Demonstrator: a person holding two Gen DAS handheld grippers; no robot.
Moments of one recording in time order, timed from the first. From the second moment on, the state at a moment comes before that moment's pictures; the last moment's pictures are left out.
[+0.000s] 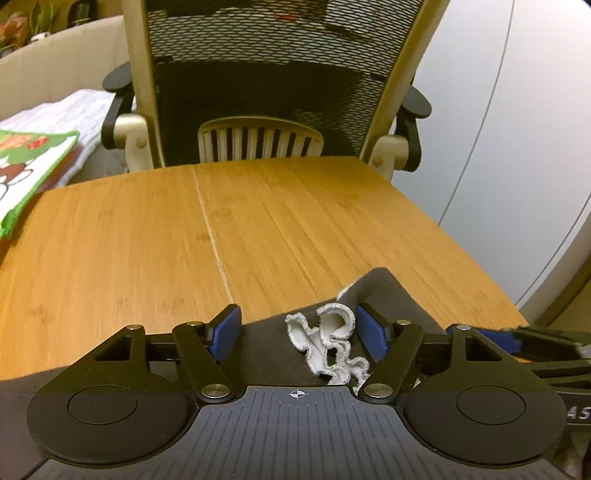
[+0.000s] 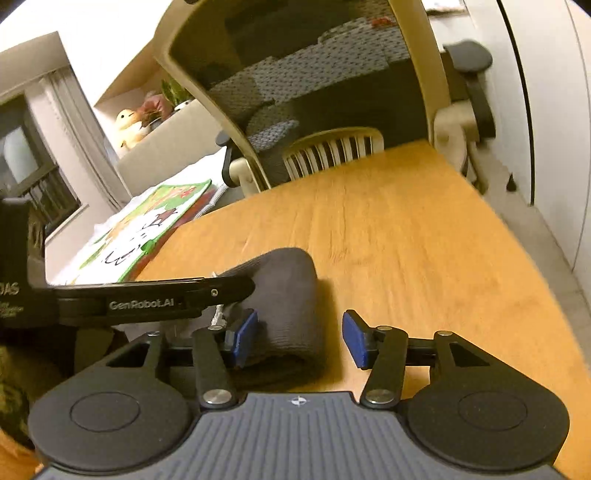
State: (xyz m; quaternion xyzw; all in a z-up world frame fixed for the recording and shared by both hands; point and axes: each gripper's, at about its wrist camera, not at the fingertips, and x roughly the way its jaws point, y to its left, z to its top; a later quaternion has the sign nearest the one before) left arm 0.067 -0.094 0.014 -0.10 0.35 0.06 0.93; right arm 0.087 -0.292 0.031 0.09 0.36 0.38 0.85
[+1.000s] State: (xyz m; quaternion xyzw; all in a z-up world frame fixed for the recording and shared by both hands) left arm 0.065 -0.094 0.008 -0.11 0.36 0.08 0.92; right arm 0.080 -0.309 0.027 0.04 0.33 0.35 0.88
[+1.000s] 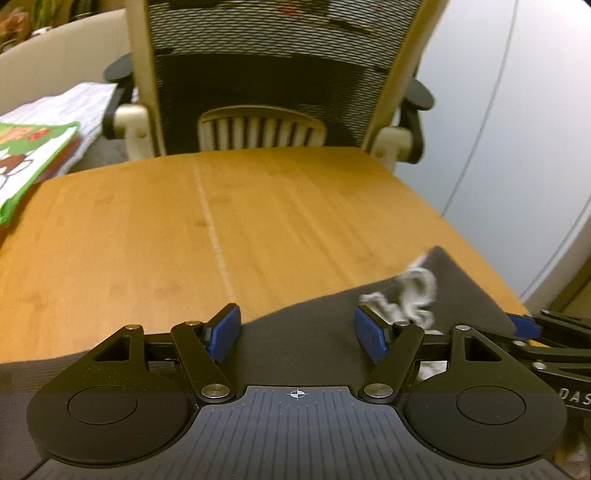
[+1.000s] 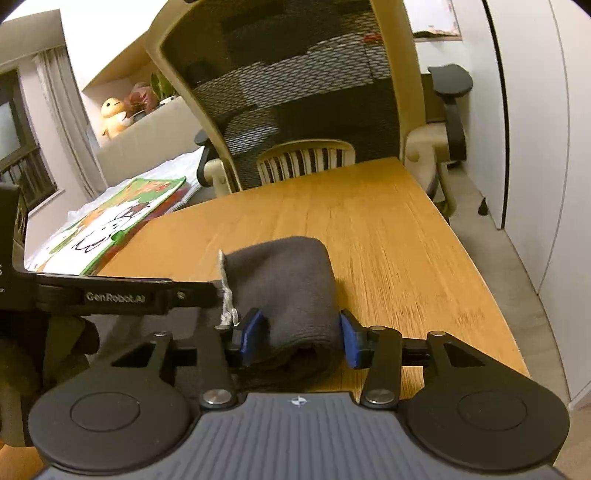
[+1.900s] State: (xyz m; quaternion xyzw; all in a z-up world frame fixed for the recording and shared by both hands) left arm 0.073 -0.124 0.001 -0.17 0.34 -0.01 0.92; right arm 0.081 -0.309 0.022 0.04 0.33 0.33 0.88
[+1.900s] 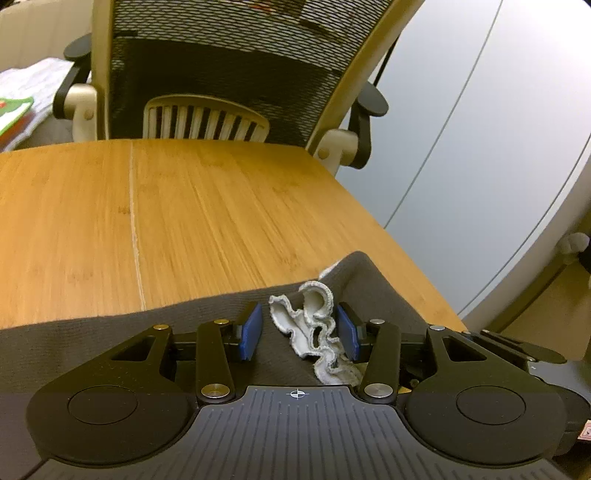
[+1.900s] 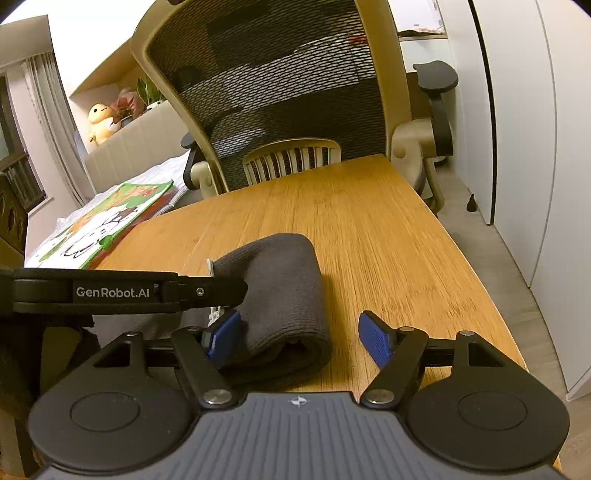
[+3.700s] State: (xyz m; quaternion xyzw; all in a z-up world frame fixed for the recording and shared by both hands) left arm 0.023 -0.068 0.041 -0.20 0.30 0.05 0.93; right arm -0.017 -0.216 0.063 -0.20 0.19 0.41 0.87
